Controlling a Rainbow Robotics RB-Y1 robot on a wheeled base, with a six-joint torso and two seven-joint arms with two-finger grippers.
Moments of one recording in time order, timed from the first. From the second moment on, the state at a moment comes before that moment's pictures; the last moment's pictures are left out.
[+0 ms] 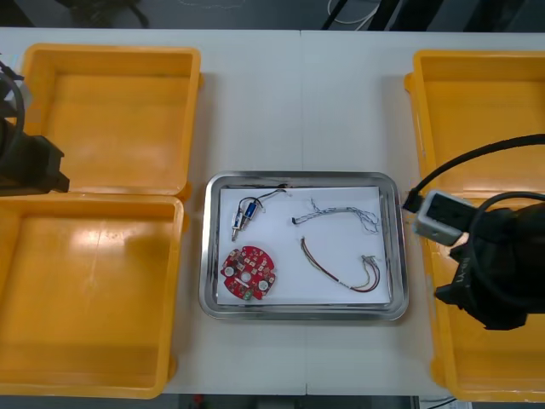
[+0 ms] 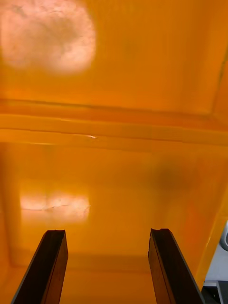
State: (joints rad) right arm -0.33 -1.02 0.11 -2.60 -1.20 1.80 1.51; left arm -0.44 0.97 0.05 -2.14 1.00 1.91 -0.87
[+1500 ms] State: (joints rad) right arm -0.84 -0.65 1.08 -2.17 -0.83 1.67 1.51; left arm -0.26 0.96 0.27 -2.17 1.00 1.88 -1.09
